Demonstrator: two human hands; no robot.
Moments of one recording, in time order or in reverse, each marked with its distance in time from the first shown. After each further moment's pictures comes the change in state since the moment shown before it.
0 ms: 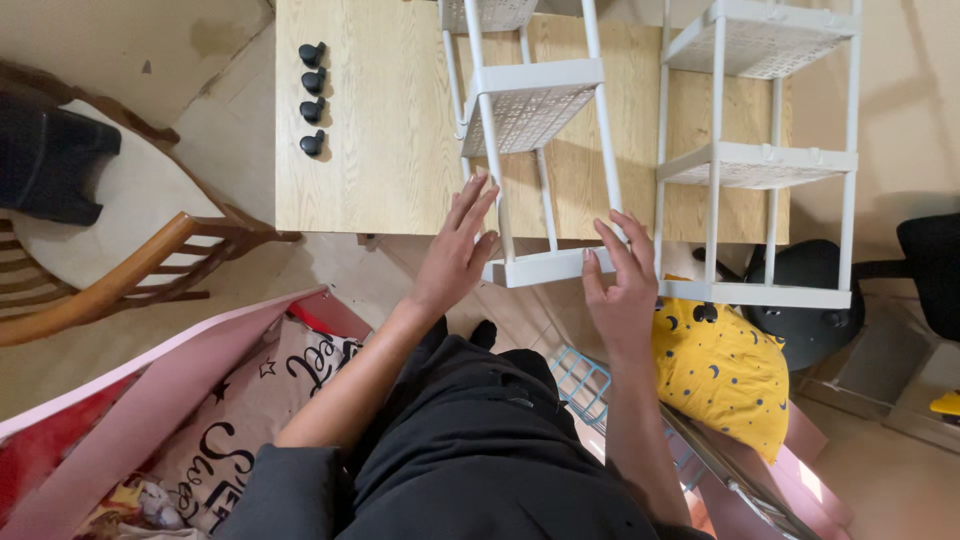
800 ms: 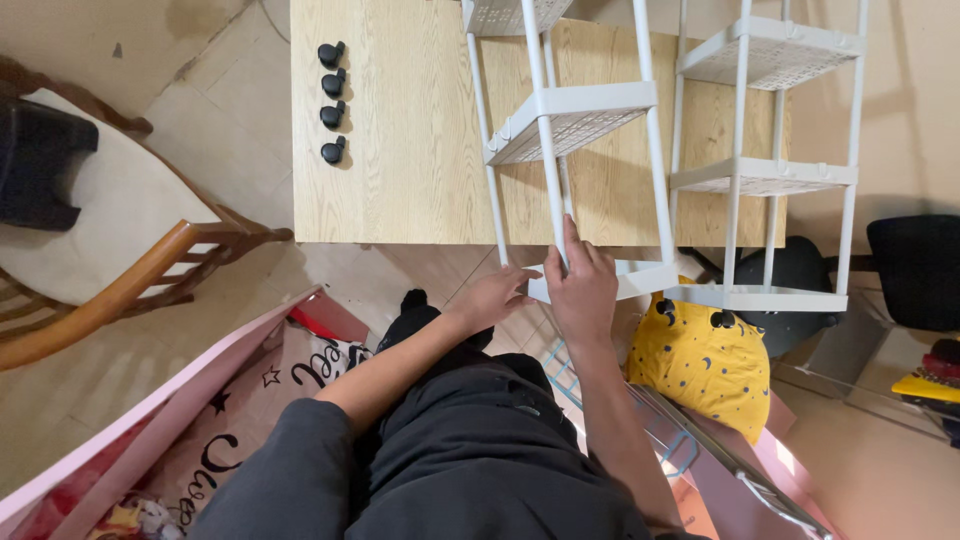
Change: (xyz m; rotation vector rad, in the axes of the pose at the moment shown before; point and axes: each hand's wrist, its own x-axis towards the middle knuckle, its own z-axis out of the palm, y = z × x) left_hand -0.056 -0.102 0.057 -0.141 -0.501 -0.149; right_hand 0.016 -0.057 0.090 -0.330 -0.125 0.048
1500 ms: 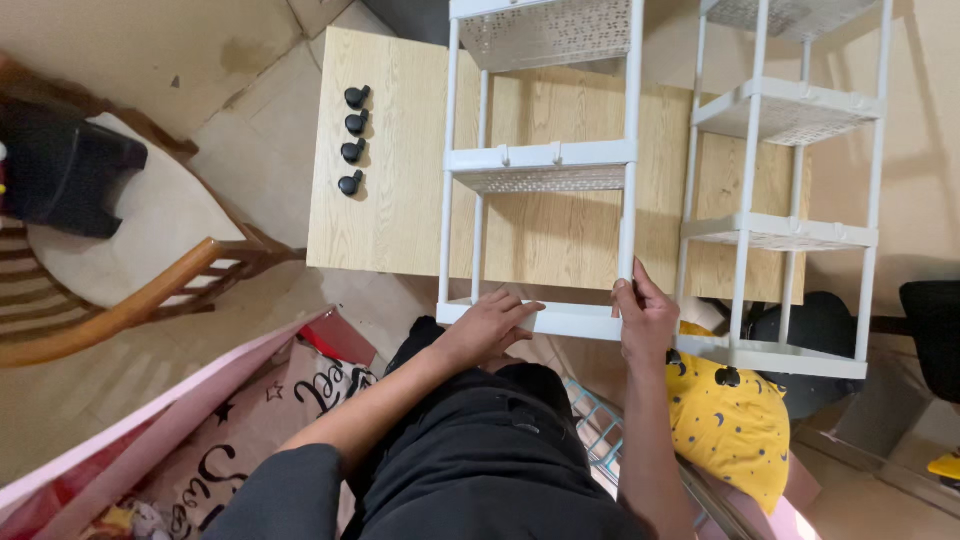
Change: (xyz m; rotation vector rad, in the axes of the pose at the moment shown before) left_hand -0.001 0.048 -0.041 0.241 0.116 0.172; right_hand 0.011 0.135 0.020 0.935 0.035 0.449
